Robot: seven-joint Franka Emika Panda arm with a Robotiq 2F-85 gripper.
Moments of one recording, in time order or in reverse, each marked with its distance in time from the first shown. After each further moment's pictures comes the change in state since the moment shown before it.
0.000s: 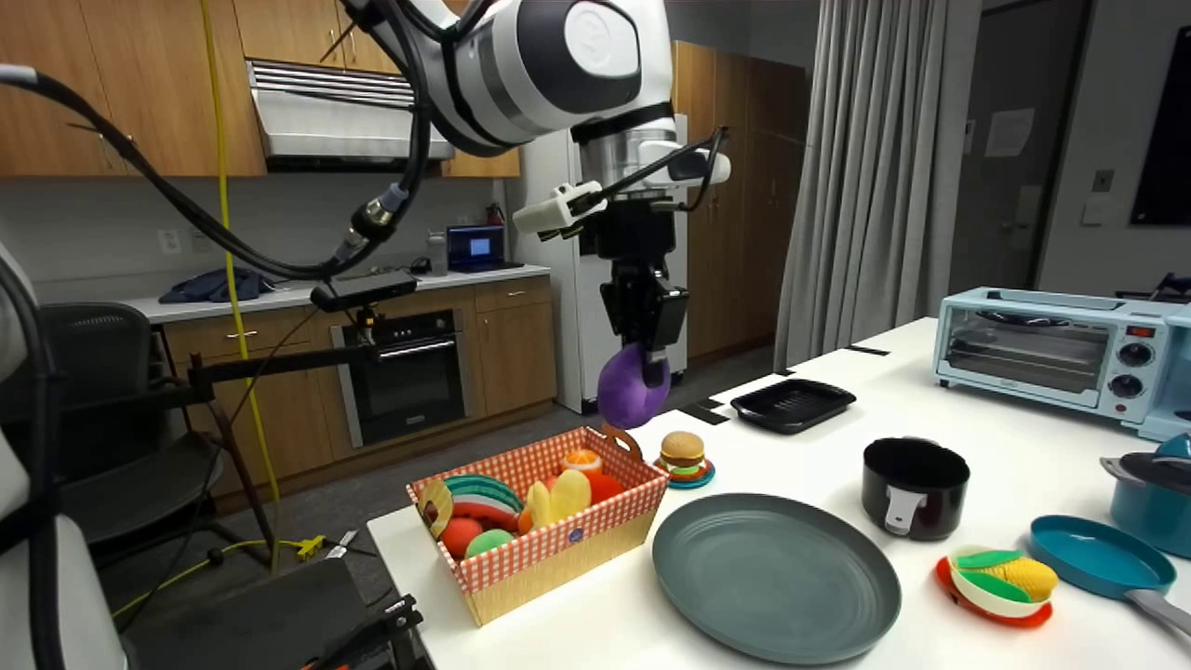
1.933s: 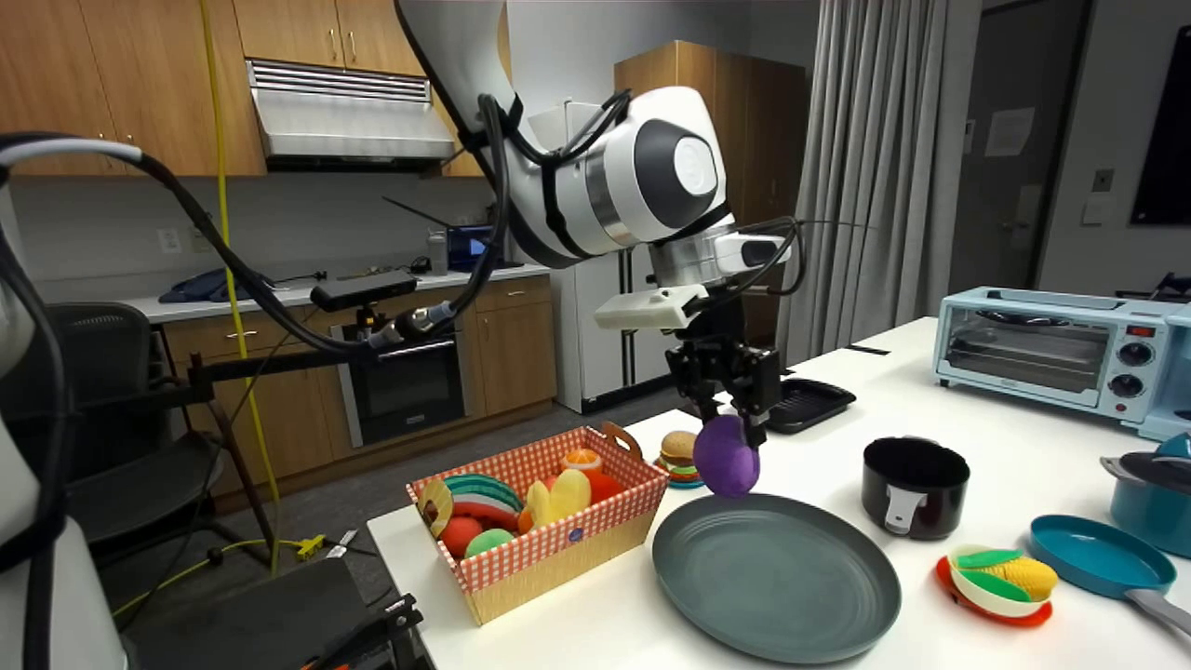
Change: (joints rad) arm 0.026 0.349 -0.086 0.147 -0.294 0.265 0.041
